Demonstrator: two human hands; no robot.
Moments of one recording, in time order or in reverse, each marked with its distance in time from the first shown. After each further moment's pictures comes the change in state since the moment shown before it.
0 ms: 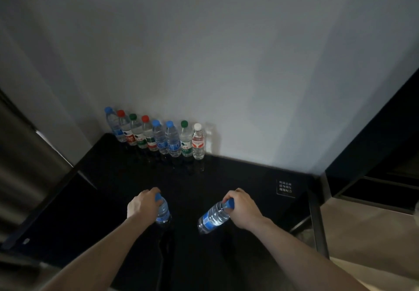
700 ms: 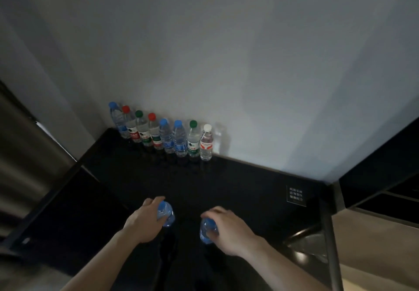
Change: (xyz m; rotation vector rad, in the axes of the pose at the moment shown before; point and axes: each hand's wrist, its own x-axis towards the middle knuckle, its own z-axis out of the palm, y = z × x) left_hand 0.002 -0.029 -0.012 -0.131 -0.258 0.132; right_hand 0.001 -0.064 0.020 -0.152 -0.298 -0.192
